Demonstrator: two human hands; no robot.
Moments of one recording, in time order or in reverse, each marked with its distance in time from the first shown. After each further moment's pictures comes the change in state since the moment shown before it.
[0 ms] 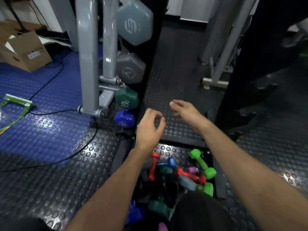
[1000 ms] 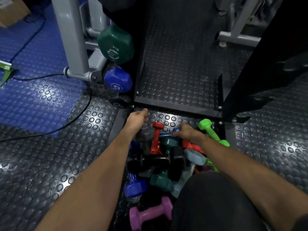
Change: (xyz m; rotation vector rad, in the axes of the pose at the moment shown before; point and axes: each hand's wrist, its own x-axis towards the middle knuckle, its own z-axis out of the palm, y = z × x) left_hand -0.055 -0.159 0.048 -0.258 -0.321 -0.998; right_hand 0.030 0.270 0.097 -0.431 -0.265 0.395
